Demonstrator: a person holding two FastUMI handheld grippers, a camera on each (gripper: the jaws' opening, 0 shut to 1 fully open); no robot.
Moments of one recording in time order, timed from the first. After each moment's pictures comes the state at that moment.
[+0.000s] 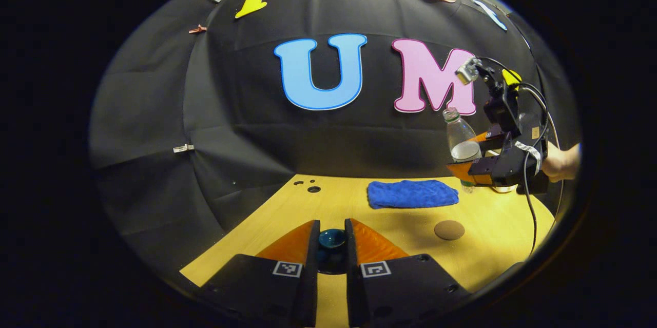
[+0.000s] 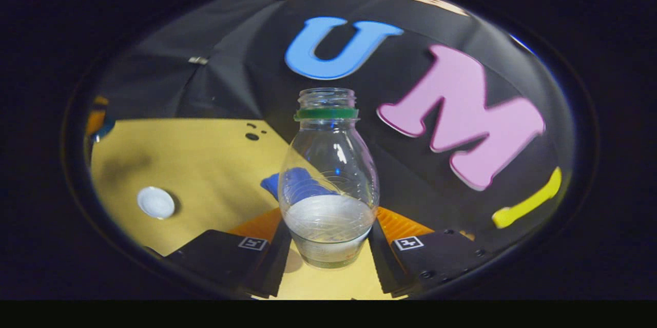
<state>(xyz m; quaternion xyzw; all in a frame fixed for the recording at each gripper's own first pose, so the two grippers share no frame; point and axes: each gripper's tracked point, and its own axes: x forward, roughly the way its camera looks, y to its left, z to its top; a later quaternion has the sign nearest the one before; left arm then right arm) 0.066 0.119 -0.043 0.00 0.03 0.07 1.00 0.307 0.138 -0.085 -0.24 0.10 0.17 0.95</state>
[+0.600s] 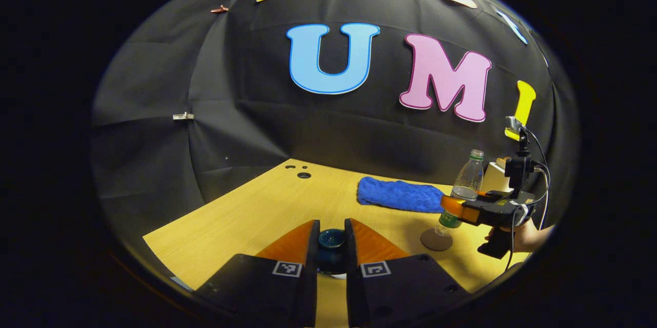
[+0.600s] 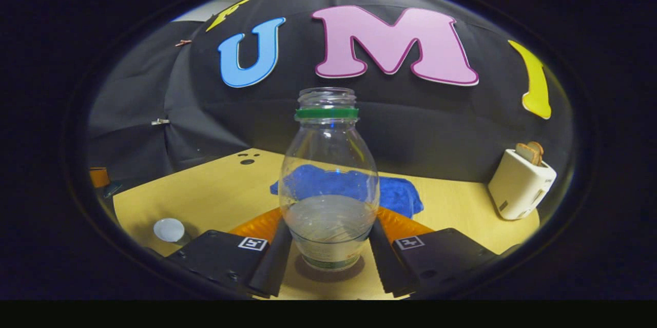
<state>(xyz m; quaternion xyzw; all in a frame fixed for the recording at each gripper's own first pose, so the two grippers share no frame) 0.094 0.094 -0.089 -0.05 0.04 0.08 0.99 0.331 0.121 -0.193 -0.01 0.10 0.16 0.98</state>
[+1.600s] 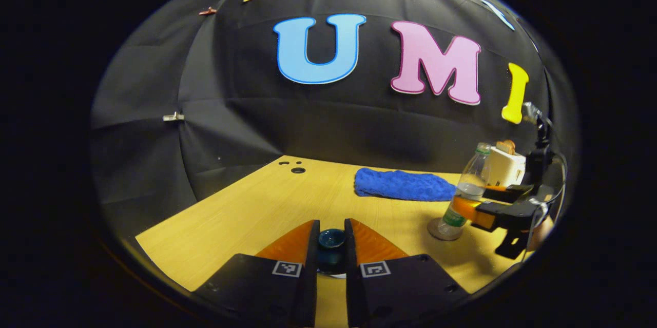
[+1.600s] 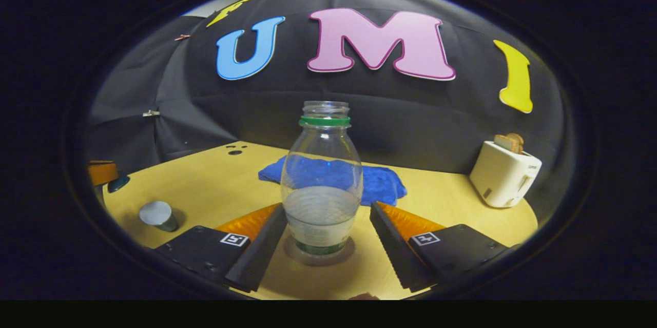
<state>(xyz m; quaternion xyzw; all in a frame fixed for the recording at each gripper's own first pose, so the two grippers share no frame) 0.120 0.084 -0.124 -0.01 0.04 0.07 1.00 0.285 0.087 -0.213 -0.05 0.09 0.11 0.99</state>
